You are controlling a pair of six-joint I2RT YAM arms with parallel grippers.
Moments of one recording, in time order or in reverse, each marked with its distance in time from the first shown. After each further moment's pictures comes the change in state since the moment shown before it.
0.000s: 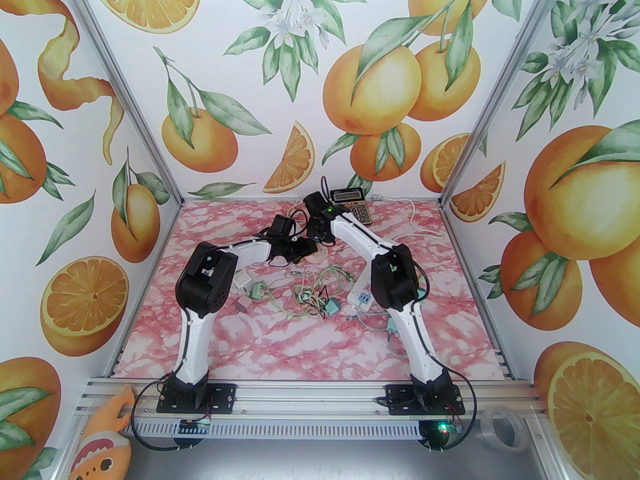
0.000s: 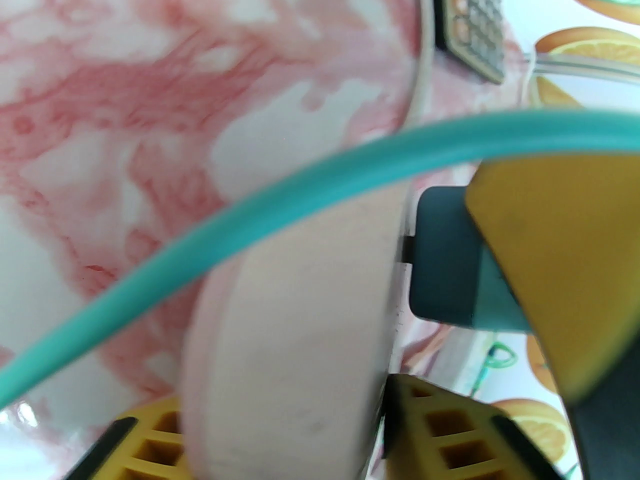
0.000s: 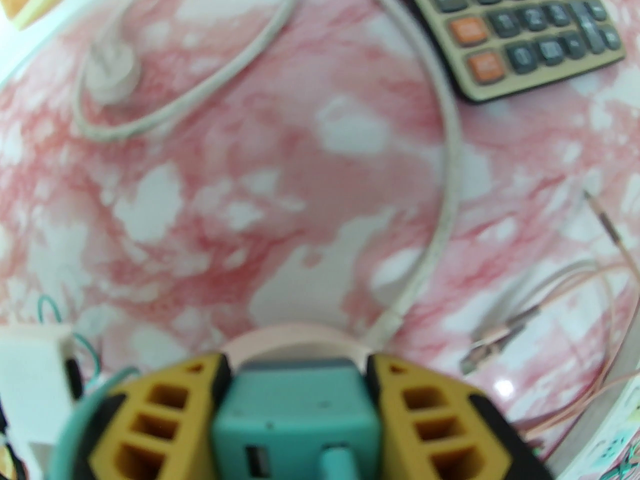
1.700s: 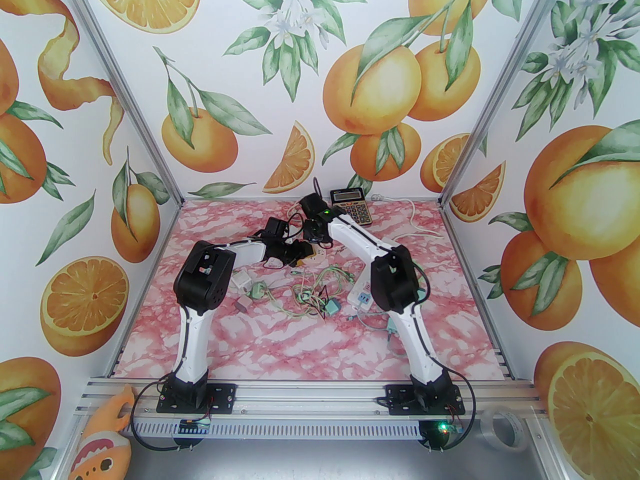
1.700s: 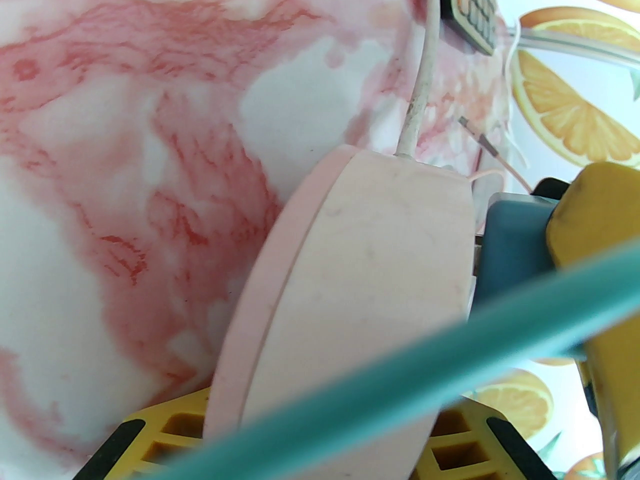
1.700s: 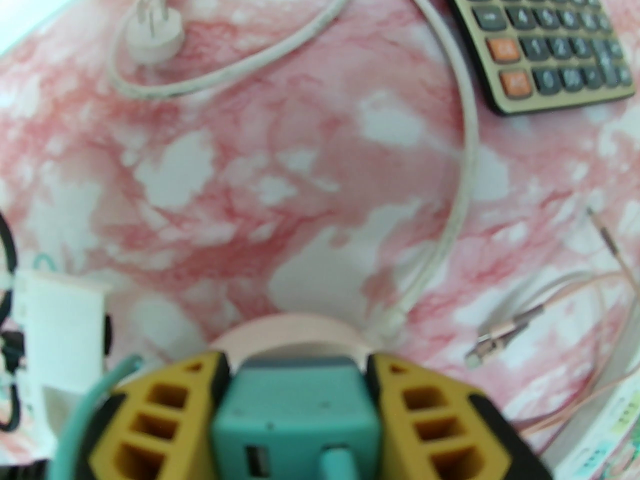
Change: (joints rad) left arm 0.045 0.016 -0.023 0.027 0.146 0.031; right arm -0.027 -0.077 -0.117 0.092 -0.106 -0.058
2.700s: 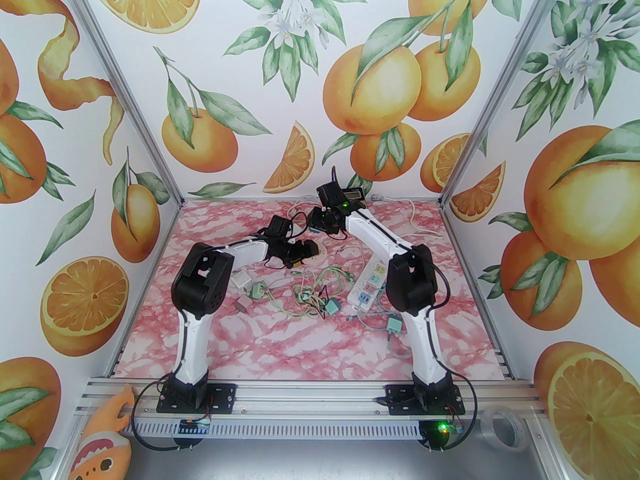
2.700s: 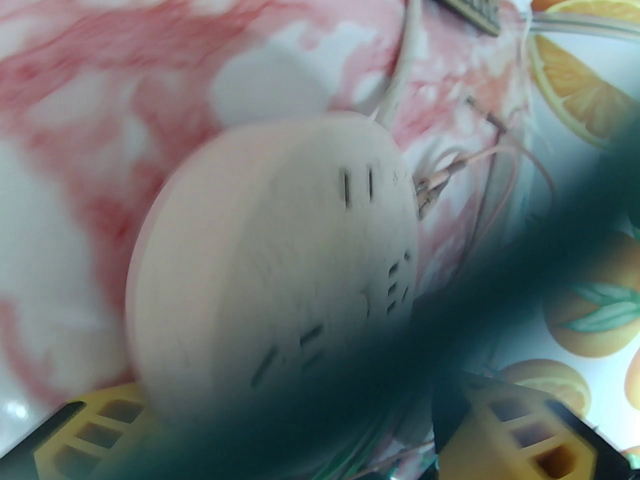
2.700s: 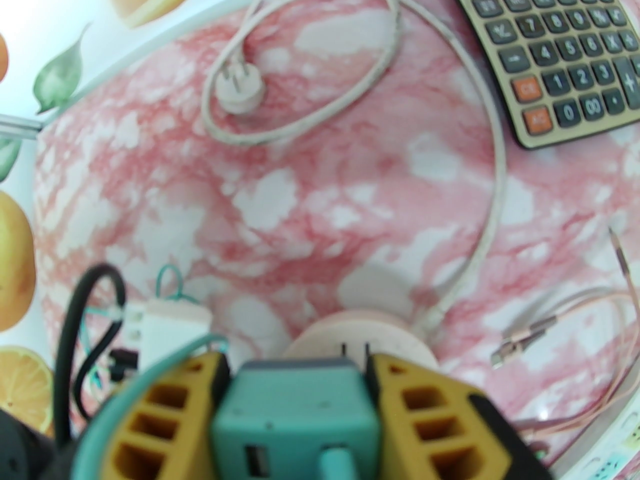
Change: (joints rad) left arm -0.020 -0.081 0.012 -0.177 -0.121 0.092; right arm -0.060 -0.080 -0.034 0.100 -0.152 0.022
